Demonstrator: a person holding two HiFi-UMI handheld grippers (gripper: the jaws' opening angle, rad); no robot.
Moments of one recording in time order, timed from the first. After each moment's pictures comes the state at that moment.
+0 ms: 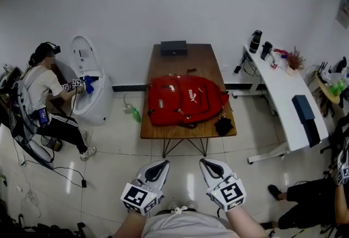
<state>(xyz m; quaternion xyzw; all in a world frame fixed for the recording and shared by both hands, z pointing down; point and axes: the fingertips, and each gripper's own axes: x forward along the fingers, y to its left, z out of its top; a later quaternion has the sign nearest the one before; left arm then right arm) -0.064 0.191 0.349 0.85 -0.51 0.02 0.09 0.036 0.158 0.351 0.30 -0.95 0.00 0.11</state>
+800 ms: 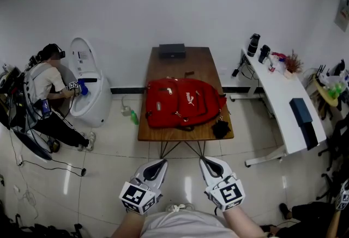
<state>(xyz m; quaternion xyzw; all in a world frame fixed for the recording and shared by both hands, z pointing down) -0.062 0.179 0.344 0.85 -0.52 0.01 0.08 0.045 0.147 0.336 0.32 -0.94 0.00 0.07</state>
